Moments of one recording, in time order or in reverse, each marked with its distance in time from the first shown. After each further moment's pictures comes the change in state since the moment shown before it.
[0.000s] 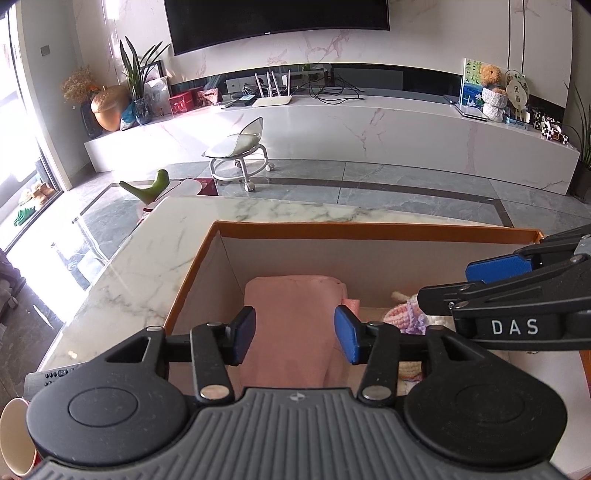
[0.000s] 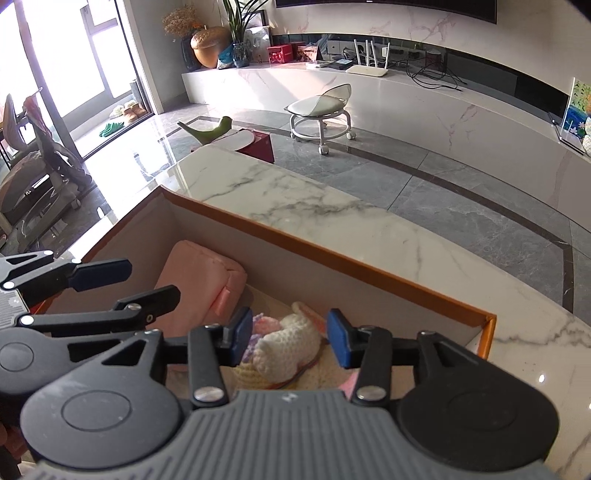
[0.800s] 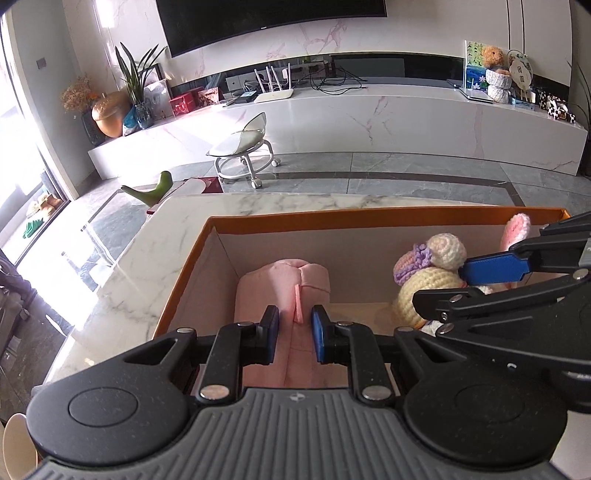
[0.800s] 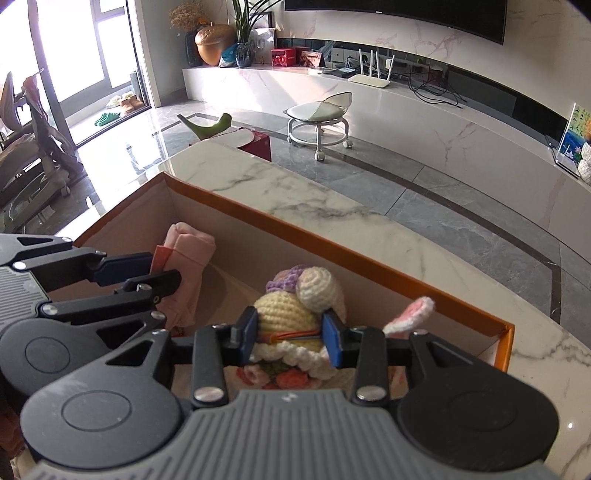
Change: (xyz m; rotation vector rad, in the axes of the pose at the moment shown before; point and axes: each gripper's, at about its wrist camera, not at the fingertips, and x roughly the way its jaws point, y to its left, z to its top) left arm 0.023 -0.004 0.000 0.047 0.020 0.037; right arm 0.019 0.019 -0.005 -0.083 -0.019 -0.039
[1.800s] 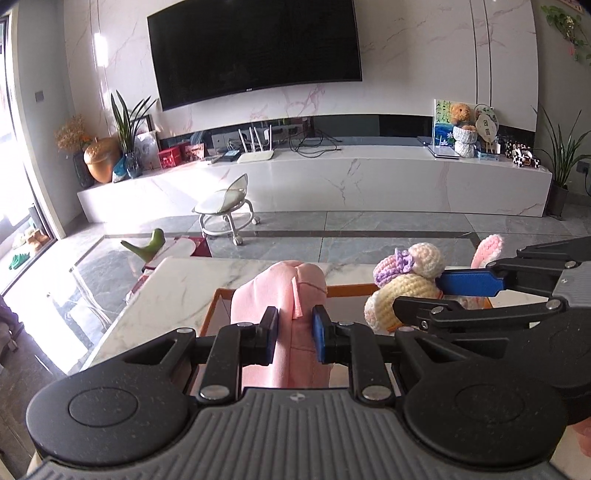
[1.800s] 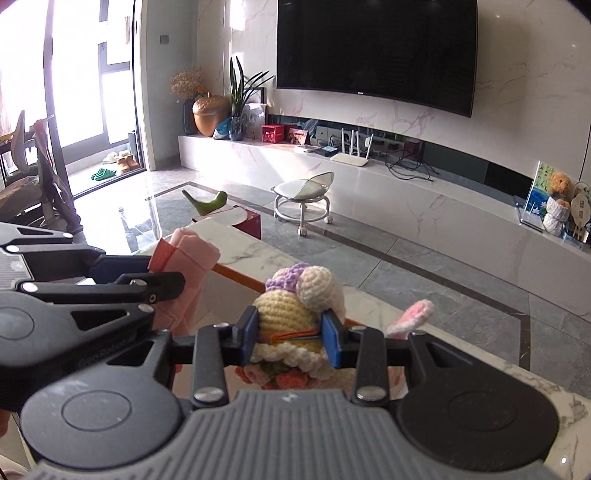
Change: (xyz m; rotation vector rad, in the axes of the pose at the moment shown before) left arm -0.082 -0.006 0.009 -0.001 -0.176 -0.068; right arm -0.106 0.018 -0.011 -0.011 -0.239 -0.064
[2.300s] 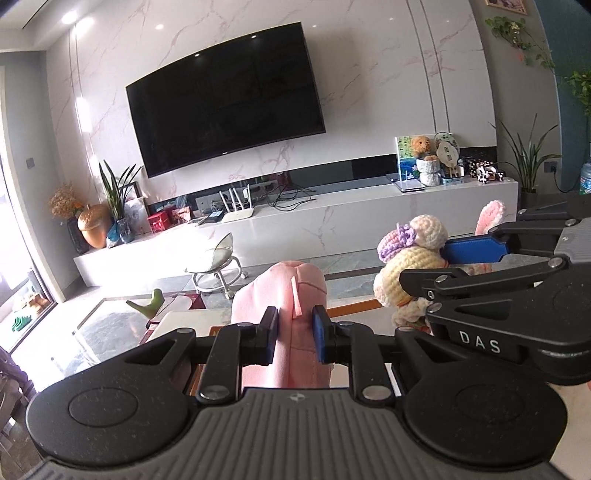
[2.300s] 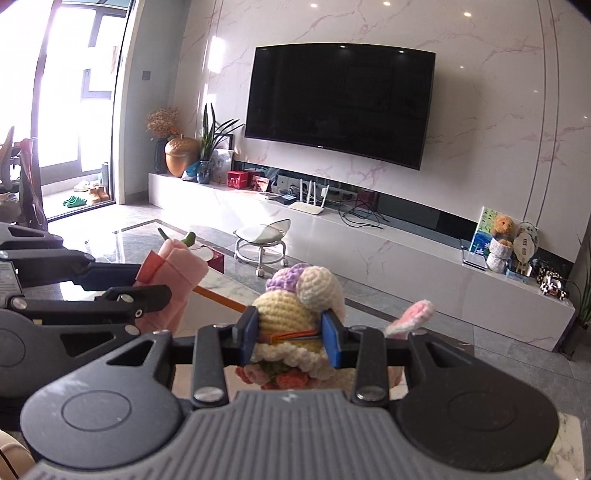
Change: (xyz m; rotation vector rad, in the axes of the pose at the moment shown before) left arm -0.098 -0.045 -0.004 0.110 -0.178 -0.014; right arm -0.136 0.011 -0.017 -0.038 -0.167 -0.145
